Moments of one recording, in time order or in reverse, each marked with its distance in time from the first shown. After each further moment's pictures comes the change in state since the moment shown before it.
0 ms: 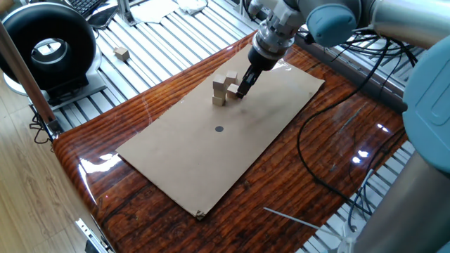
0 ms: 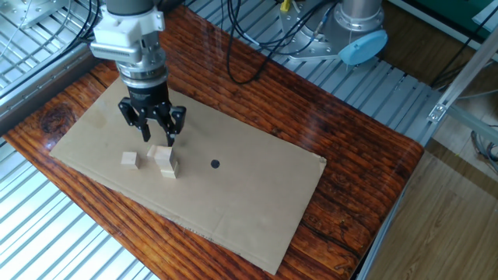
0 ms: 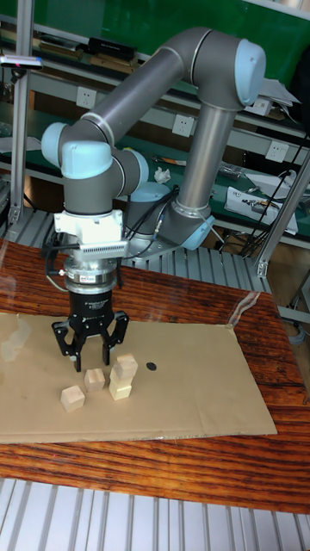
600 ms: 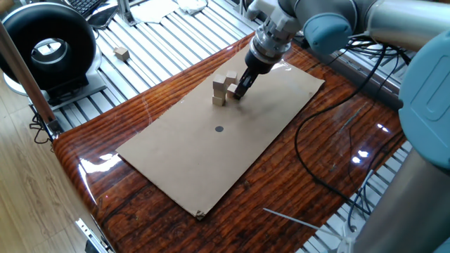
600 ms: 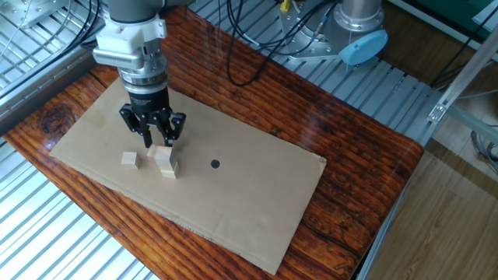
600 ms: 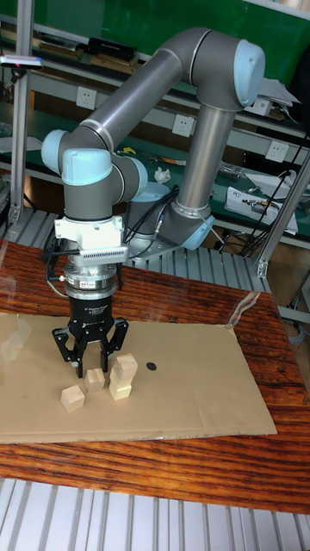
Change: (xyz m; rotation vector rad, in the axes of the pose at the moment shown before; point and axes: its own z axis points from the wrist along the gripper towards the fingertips) arm -0.003 -0.002 0.010 0.006 -0.018 -0.001
